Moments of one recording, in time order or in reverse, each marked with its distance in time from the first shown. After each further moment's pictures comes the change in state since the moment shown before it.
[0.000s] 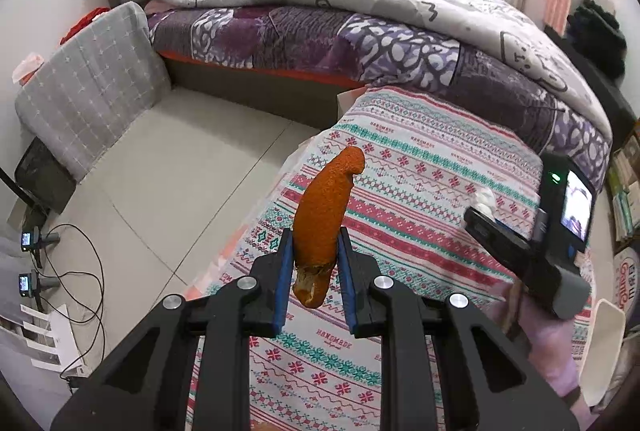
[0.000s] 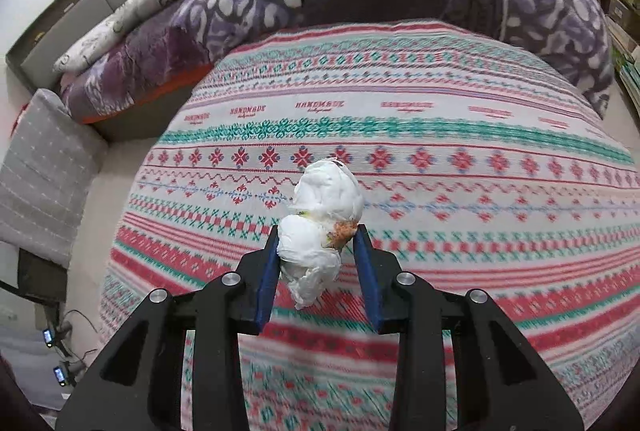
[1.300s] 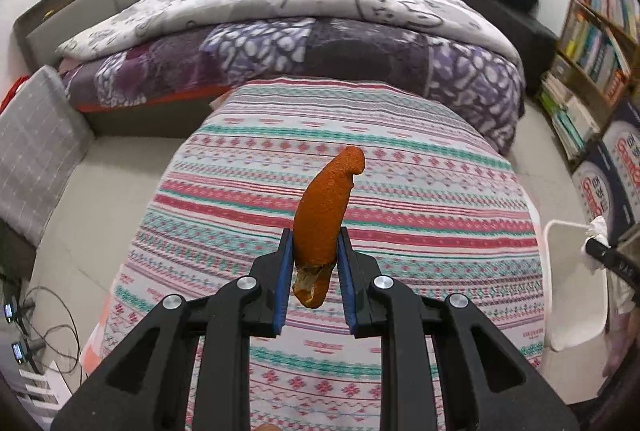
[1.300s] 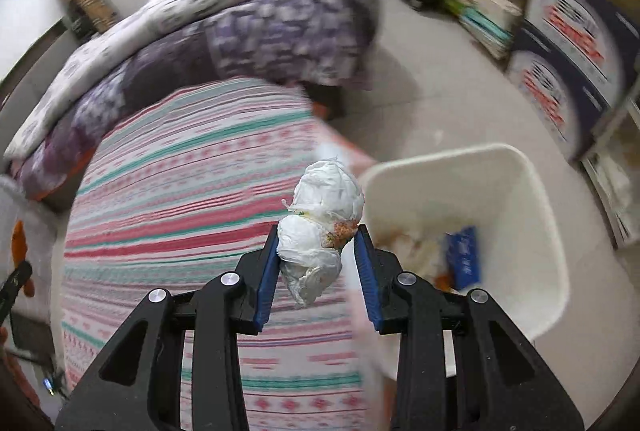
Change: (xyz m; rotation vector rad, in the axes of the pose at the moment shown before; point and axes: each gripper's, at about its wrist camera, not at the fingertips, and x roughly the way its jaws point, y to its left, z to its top) left arm -0.033 -0.153 -0.058 0.288 -0.023 -0.185; right arm -0.200 -0.294 -0.090 0.326 -0.087 -0.255
